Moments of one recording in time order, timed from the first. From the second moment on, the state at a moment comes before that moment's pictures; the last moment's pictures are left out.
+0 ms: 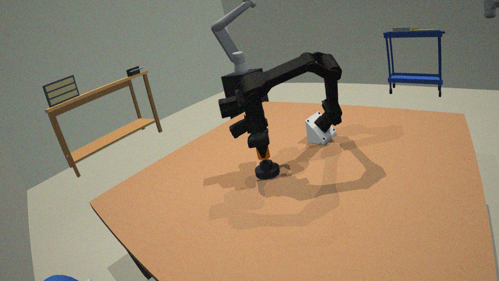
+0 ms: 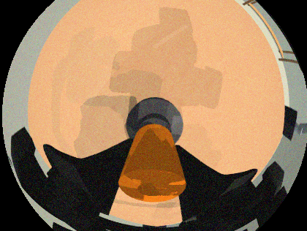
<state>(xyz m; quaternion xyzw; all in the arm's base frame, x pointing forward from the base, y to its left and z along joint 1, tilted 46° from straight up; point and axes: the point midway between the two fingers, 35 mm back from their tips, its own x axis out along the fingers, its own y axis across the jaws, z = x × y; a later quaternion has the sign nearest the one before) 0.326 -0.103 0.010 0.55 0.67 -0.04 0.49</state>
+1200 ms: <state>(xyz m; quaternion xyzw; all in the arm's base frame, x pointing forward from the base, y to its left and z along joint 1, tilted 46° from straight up) 0.322 -0.100 0.011 0.55 0.68 -0.04 0.49</state>
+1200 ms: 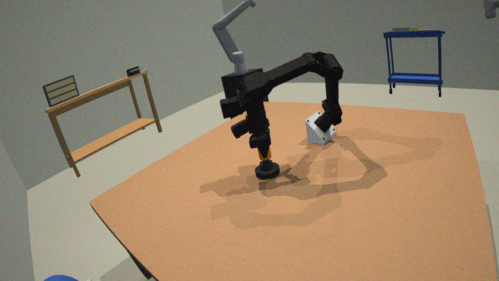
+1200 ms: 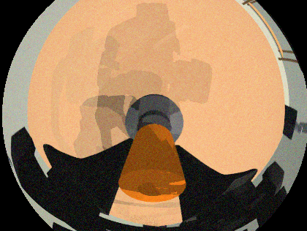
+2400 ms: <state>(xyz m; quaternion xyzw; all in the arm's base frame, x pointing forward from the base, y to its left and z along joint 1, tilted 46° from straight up) 0.326 -0.102 0.009 0.60 0.67 -0.11 0.43</state>
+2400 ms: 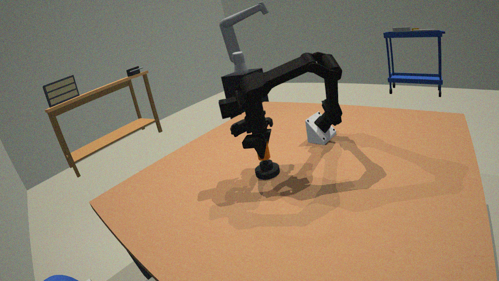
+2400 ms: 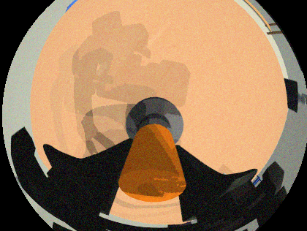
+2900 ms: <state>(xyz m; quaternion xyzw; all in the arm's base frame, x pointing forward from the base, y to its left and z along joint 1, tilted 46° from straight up) 0.323 -0.102 0.011 0.64 0.65 -0.18 0.37</state>
